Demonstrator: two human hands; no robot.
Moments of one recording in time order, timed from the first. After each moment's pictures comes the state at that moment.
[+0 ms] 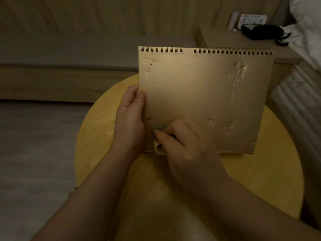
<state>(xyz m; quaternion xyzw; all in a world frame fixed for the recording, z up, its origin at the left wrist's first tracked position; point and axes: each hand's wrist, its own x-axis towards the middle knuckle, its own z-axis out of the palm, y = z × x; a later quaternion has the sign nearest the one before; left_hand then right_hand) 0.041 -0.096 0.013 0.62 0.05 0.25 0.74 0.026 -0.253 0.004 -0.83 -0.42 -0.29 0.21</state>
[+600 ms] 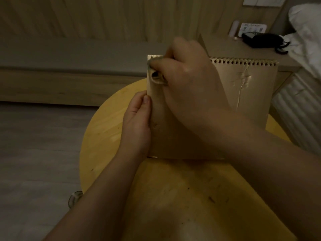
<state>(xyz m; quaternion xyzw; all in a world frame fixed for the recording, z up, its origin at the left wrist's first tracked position) 0.045 -0.091 0.007 0.62 0.04 0.24 0.75 0.096 -0.204 0.100 -0.84 -0.38 -0.35 0.17</state>
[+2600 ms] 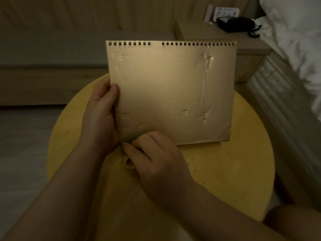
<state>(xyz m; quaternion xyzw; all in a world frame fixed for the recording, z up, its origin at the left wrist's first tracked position) 0.054 -0.089 0.010 0.58 0.04 0.20 0.79 0.009 -0.246 -0.029 -0.83 -0.41 -0.30 0.25</state>
